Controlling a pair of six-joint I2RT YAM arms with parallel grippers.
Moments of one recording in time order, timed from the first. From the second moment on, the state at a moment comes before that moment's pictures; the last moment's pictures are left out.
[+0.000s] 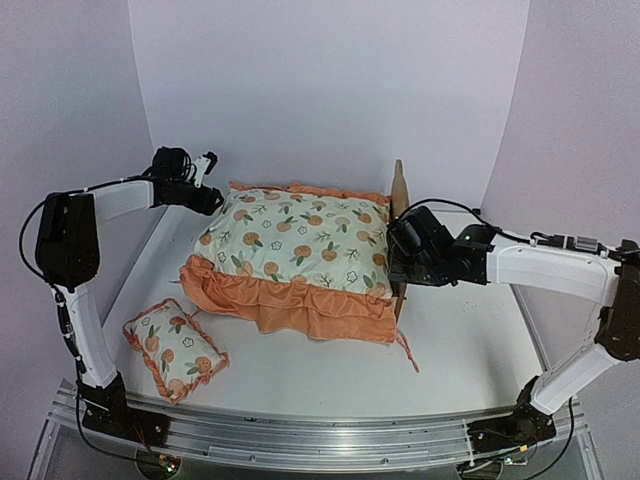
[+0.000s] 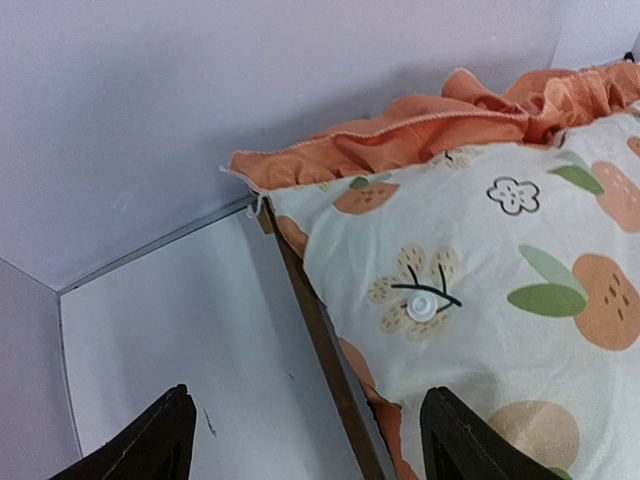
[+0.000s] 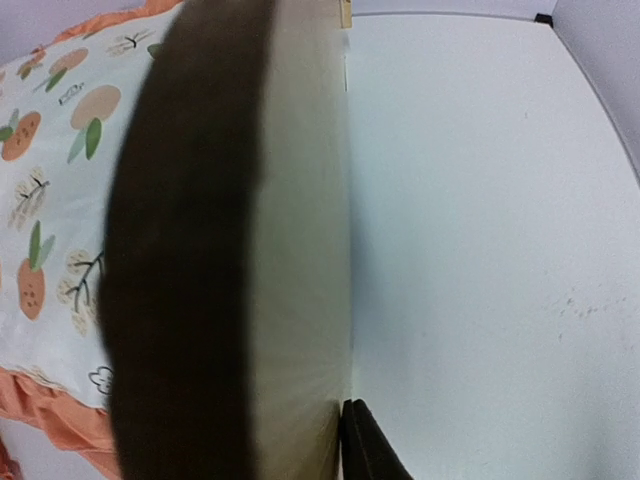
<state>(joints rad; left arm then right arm) -0.18 1.95 1.57 -0.21 0.18 0.27 0.85 1.51 1.15 -0.56 0.54 0.78</state>
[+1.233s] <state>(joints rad) -1.06 2.00 1.46 -0.14 0.24 0.65 0.61 1.15 0.62 -0.62 -0.14 0.61</state>
